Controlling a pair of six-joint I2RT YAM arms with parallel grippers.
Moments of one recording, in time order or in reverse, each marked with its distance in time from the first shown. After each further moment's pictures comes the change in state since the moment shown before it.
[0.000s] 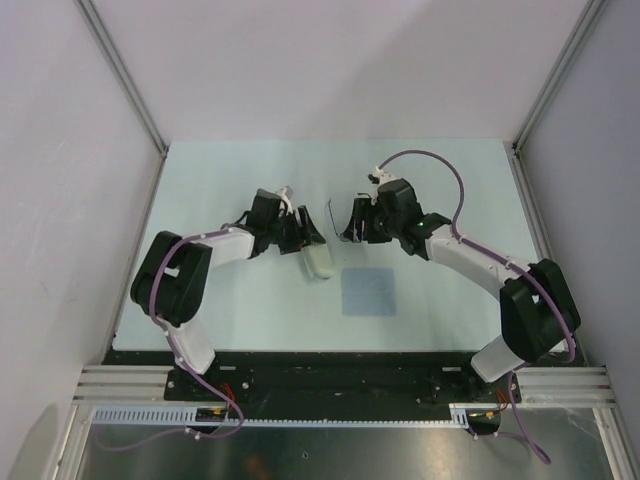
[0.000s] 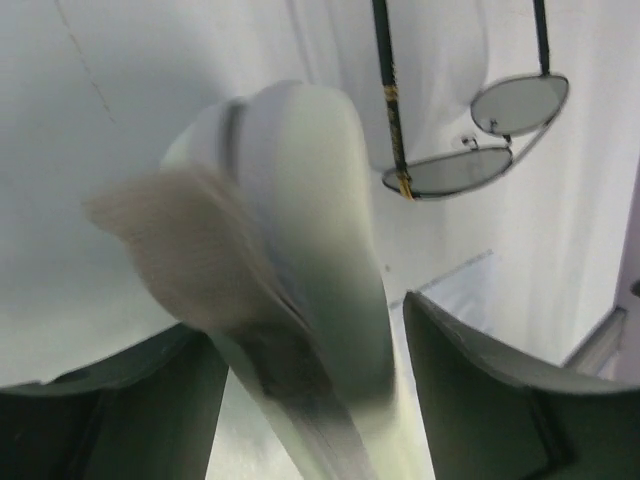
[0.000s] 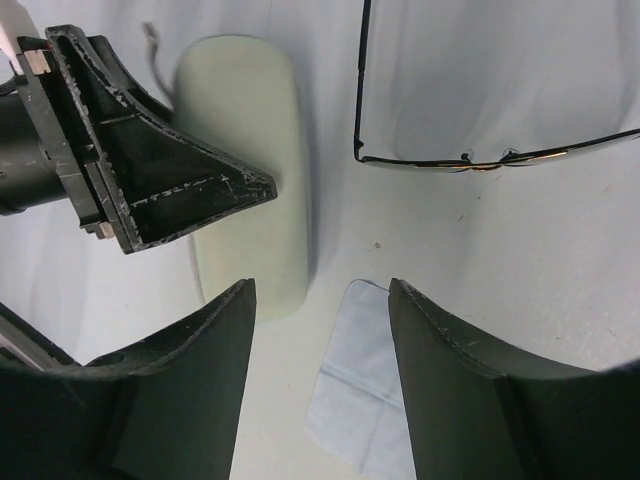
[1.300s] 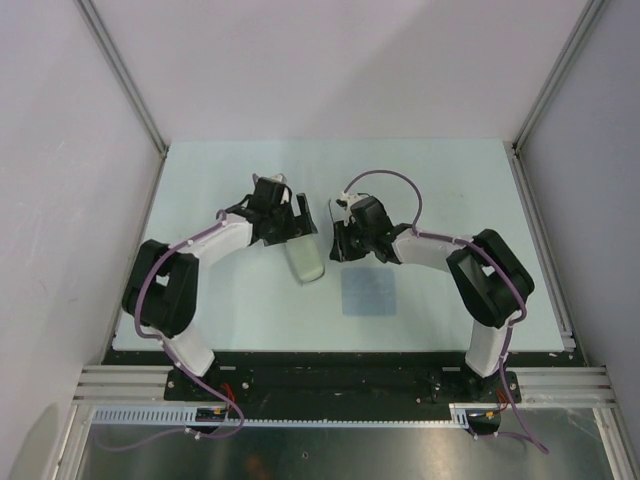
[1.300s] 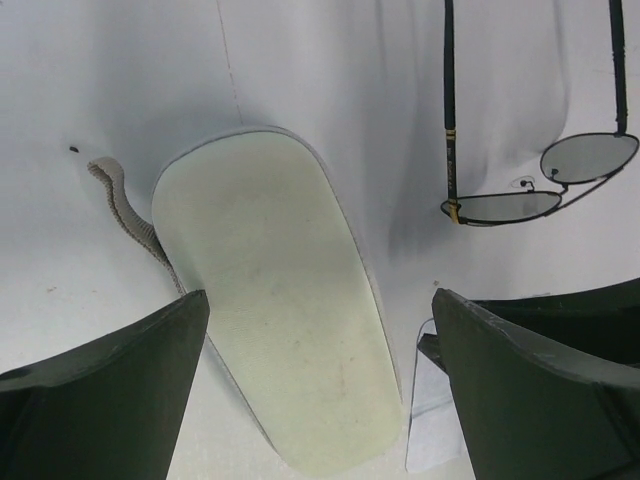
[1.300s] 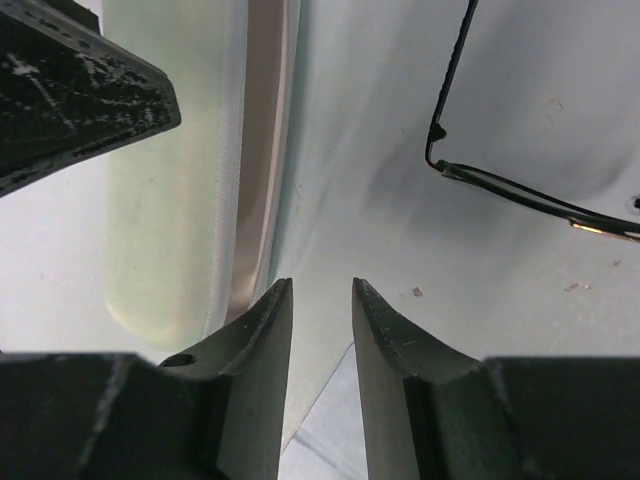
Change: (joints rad) left arm -0.029 -0.076 0.163 -0.356 -0.299 0.053; right arm 0.075 0.275 0.001 0.173 -0.098 -0.108
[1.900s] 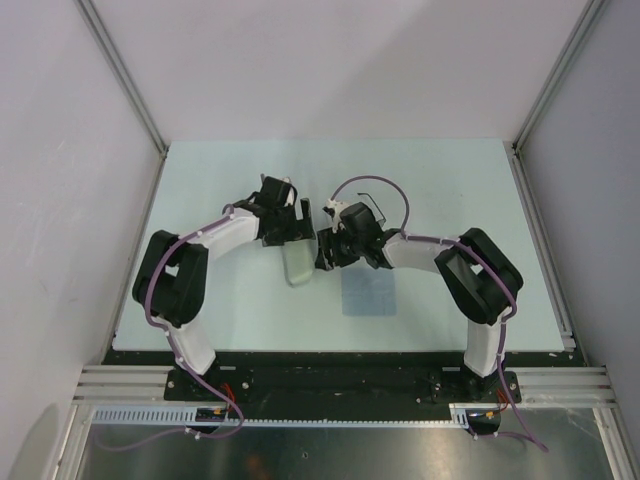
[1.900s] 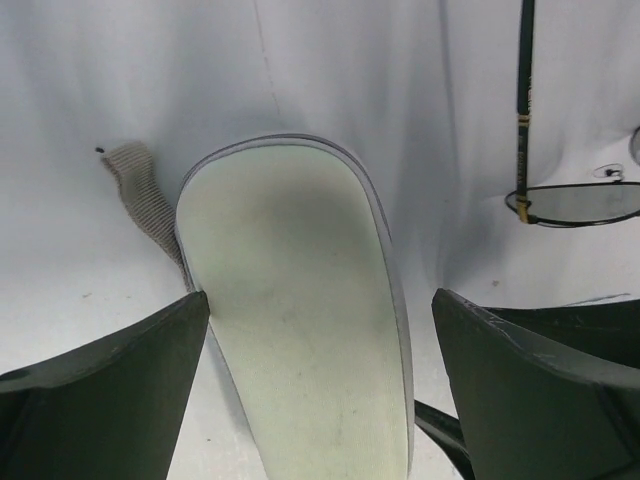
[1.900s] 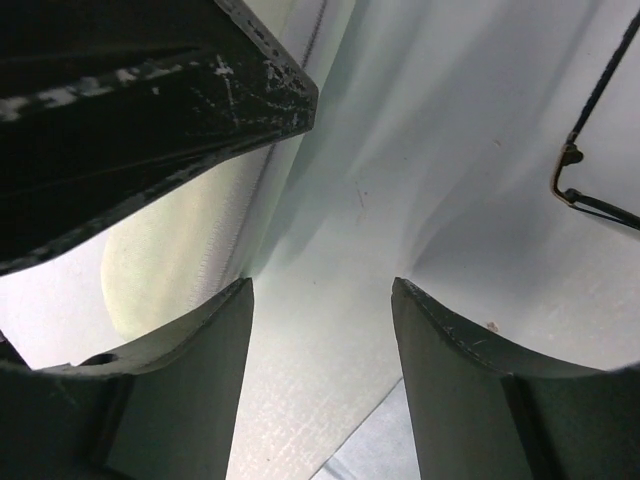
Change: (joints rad) left arm -0.010 0.088 0.076 -0.097 -0.027 0.079; right arm 0.053 0.068 0.011 0.068 -0.037 -0.027
